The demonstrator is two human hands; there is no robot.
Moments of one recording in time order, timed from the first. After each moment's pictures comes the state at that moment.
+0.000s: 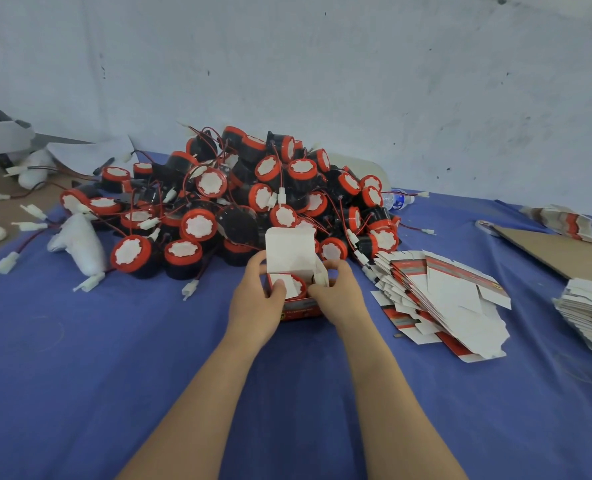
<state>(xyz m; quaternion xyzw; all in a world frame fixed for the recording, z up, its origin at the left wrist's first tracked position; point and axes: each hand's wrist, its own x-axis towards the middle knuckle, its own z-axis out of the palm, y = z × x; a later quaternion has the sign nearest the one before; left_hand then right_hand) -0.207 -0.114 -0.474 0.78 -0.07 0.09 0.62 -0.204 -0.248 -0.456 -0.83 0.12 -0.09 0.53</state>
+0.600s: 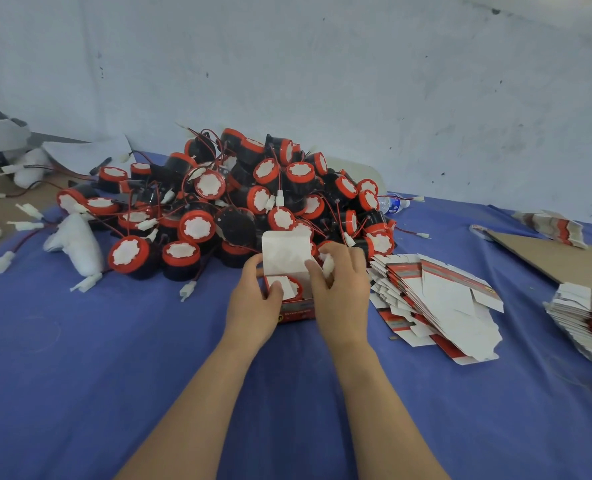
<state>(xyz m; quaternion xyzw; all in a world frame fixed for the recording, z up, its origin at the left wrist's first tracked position) -0.205 -0.114 -0.476 0.77 -0.06 0.10 0.62 -0.225 -0.232 -0.452 -0.84 -0.01 -0.41 0.35</state>
